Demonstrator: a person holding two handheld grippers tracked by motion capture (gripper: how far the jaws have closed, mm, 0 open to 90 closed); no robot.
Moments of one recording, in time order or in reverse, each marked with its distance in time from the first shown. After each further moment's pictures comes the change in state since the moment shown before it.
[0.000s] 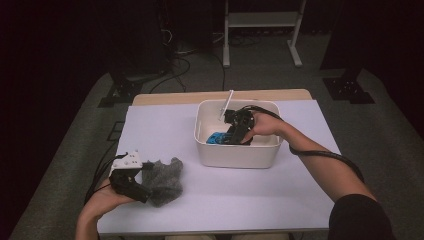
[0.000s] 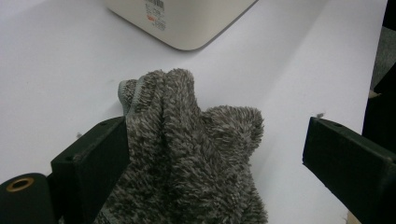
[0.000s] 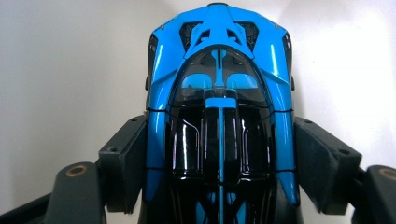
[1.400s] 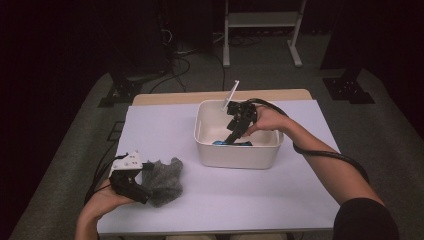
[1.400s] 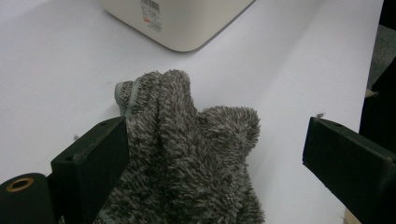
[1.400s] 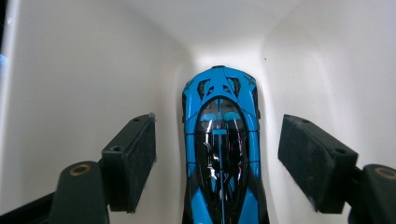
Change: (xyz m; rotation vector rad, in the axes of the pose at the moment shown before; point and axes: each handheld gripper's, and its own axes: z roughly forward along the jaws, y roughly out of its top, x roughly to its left) left arm -0.002 0.000 0.000 -0.005 -0.004 0.008; right arm 0.006 0.002 -0.032 -0.073 -0.017 0.038
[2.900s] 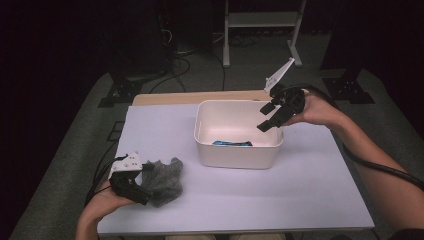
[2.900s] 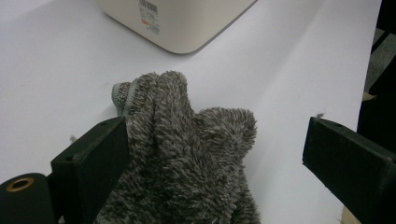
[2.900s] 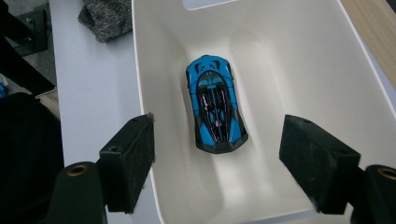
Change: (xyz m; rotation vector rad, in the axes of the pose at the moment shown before) left arm -0.003 -0.002 0.000 -0.012 0.003 -0.003; right arm 0.044 -0.062 -0.119 -0.158 -0.141 0.056
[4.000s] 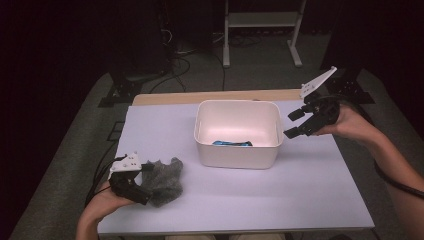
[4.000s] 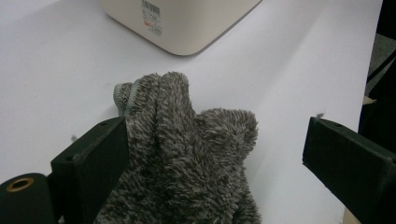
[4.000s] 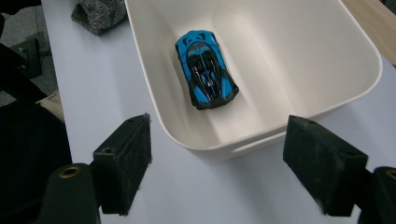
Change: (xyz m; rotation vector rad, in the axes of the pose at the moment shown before) left arm 0.000 -0.002 0.000 -0.019 0.002 -0.011; right arm 0.006 -0.072 -0.035 -0.076 -0.048 0.123
